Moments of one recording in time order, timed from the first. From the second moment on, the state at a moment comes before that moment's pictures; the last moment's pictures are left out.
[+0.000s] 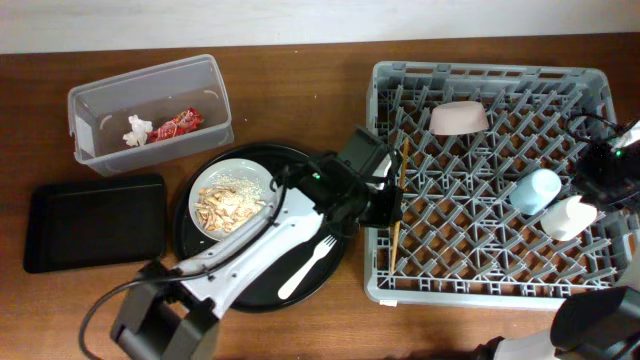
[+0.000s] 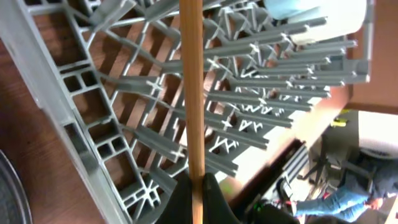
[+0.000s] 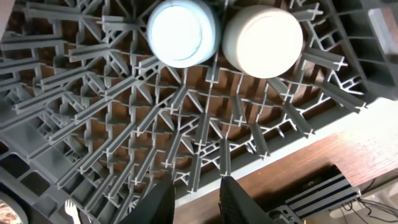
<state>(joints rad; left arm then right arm) -0.77 1.78 1.40 -0.63 0.44 -0.60 -0.52 1.68 1.78 -1.59 -0.10 0.20</state>
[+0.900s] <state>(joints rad) -0.55 1.65 1.23 -1.04 0.10 -0.39 -0.50 1.68 1.78 -1.59 -0.10 0.20</state>
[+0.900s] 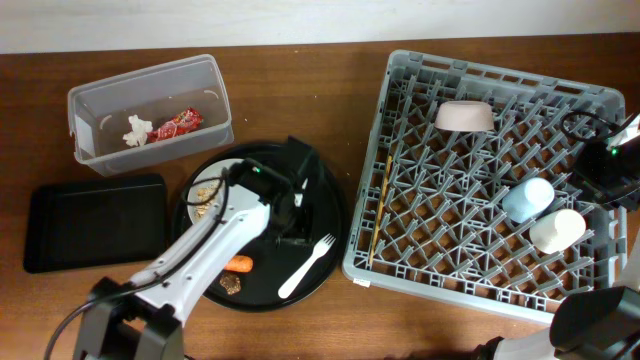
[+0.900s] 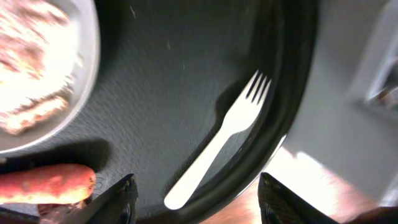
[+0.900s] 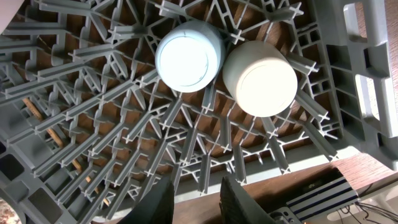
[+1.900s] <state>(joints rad) -0.66 1.75 1.12 -0.95 0.09 -0.34 -0.50 1.68 1.78 -1.59 -0.10 0.20</state>
